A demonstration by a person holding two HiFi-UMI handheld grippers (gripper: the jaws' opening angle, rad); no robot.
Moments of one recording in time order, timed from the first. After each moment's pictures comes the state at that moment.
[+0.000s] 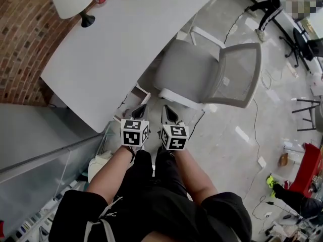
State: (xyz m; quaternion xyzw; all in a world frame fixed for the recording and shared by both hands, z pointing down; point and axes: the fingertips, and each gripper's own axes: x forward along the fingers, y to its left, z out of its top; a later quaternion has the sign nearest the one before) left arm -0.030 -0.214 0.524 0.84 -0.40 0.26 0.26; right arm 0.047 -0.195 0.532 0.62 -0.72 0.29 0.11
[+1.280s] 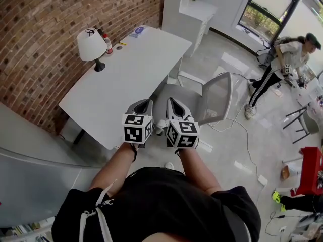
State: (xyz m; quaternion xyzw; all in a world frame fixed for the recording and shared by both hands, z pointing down) left arm -0.009 -0.224 0.252 0.90 -0.40 0.12 0.11; right arm 0.063 -0.200 0.234 0.65 -0.75 0.11 -0.01
